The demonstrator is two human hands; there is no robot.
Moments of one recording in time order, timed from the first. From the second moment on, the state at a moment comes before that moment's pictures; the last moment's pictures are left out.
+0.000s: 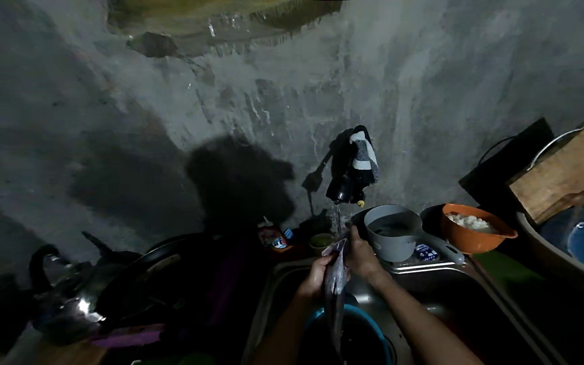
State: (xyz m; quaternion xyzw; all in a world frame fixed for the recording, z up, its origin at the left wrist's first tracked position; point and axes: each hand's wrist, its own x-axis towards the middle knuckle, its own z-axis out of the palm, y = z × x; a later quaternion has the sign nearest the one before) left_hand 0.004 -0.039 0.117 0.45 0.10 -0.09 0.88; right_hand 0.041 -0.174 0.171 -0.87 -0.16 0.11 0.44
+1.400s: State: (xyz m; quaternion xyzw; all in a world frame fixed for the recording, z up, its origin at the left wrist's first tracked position) left_hand 0.032 -0.020 0.179 0.83 0.17 -0.22 0.49; right_hand 0.018 -0.187 0.114 -0.72 -0.19 0.18 0.65
